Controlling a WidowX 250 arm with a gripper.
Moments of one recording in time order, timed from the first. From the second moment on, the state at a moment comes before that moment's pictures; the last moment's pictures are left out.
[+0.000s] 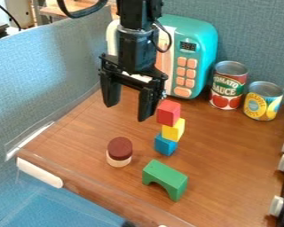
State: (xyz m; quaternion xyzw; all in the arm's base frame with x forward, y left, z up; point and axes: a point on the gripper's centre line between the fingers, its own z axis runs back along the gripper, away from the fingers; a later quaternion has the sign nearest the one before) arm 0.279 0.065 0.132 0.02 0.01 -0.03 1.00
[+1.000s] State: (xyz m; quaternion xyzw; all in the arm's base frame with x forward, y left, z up) arm 0.324 0.067 0.115 -0.03 0.01 0.03 1.00
